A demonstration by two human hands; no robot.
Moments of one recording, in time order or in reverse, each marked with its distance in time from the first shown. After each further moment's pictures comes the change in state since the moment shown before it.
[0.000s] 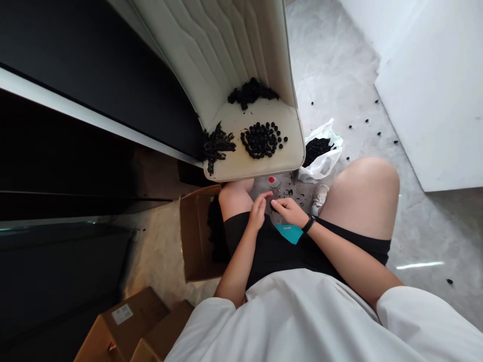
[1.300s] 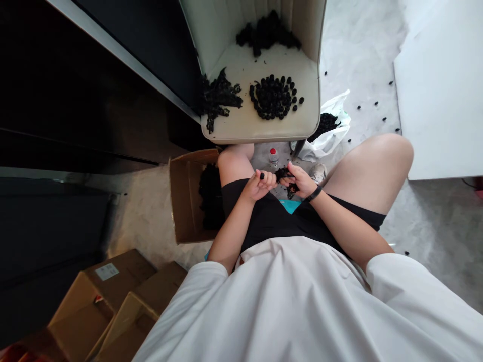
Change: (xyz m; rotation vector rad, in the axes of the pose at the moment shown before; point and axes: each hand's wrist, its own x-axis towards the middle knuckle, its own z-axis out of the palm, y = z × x) left_hand -0.013 0.006 -0.008 -0.681 -0.224 -0.185; right_hand -0.003 0.003 0.009 0.608 -0.006 0.169
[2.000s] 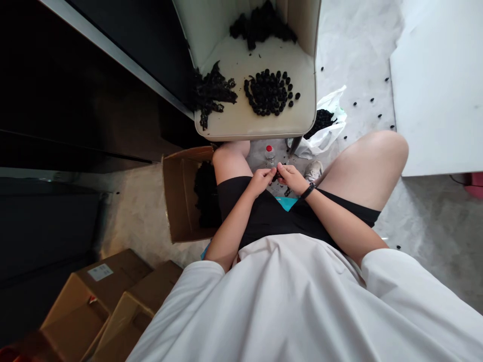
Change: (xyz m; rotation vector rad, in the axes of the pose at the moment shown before) left_hand 0.015 -0.022 -0.002 0.620 0.045 -0.007; right_hand 0.005 0.018 -0.014 -0.383 0.052 0.049
